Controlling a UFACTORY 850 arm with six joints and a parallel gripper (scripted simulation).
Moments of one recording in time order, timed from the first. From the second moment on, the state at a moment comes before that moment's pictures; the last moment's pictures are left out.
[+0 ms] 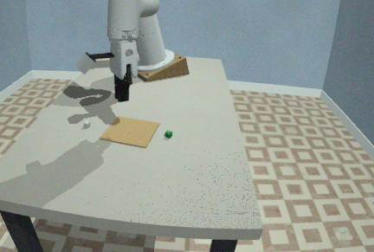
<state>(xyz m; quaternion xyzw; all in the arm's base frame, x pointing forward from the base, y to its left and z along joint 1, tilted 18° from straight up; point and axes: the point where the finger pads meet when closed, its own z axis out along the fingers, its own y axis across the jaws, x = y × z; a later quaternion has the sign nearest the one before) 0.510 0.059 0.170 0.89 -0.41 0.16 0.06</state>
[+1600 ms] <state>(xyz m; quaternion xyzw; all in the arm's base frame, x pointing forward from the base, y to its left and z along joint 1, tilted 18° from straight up) 0.522 0.080 0.168 0.95 -0.19 0.21 0.11</state>
